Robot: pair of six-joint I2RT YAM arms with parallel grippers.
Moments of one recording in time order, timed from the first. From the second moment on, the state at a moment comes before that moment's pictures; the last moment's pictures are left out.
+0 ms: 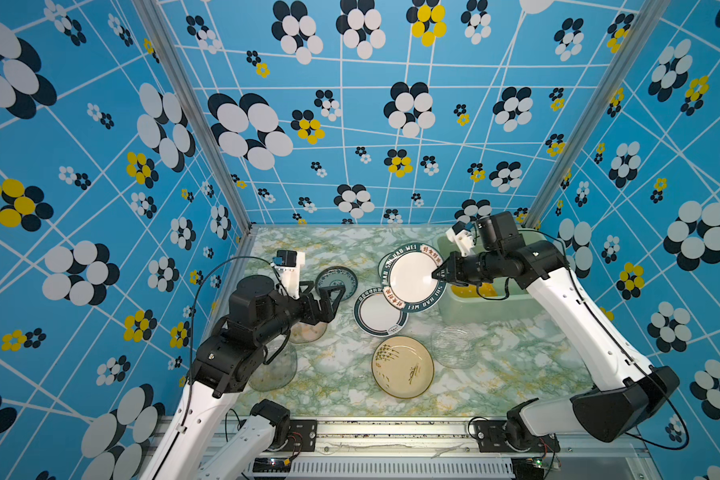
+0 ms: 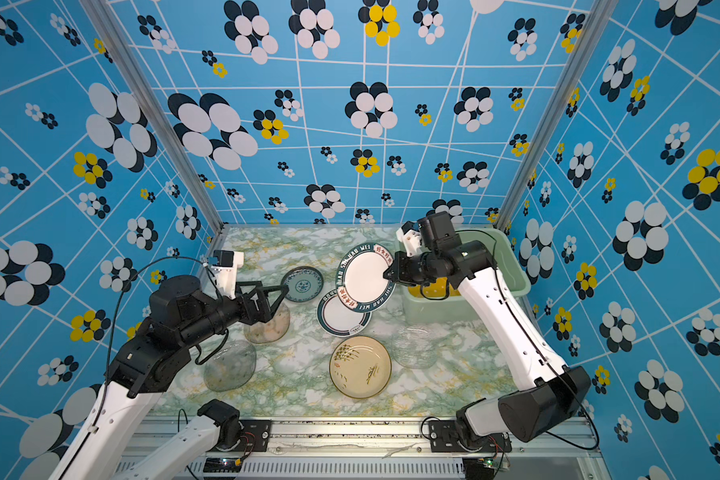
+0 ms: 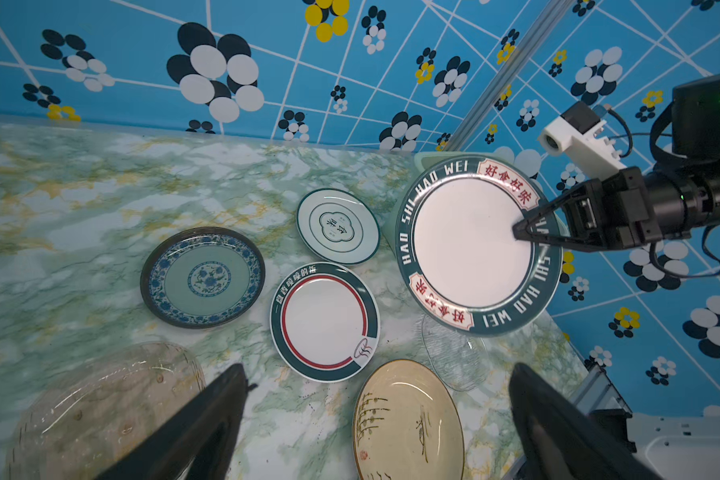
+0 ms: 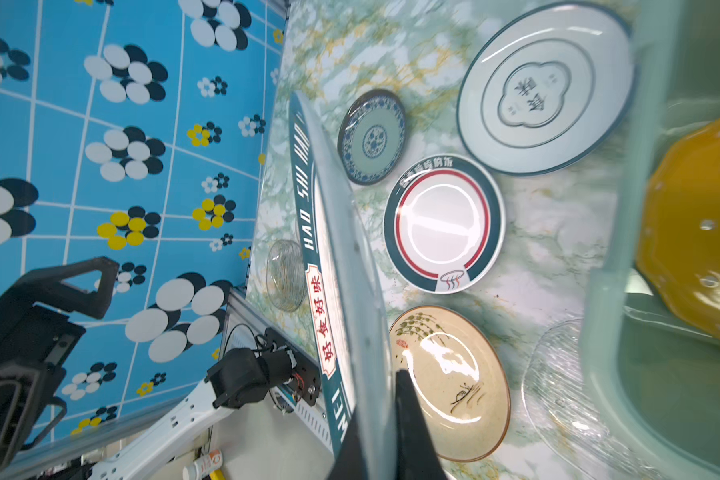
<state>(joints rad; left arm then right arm) -0.44 0.79 1.09 -0.64 0.25 -0.35 0.35 1.42 1.60 -1.05 -0.45 0.43</state>
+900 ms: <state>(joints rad) -0.93 1.31 1.27 -0.36 0.10 0.02 -0.16 1.53 1.56 -1.12 -0.41 0.21</state>
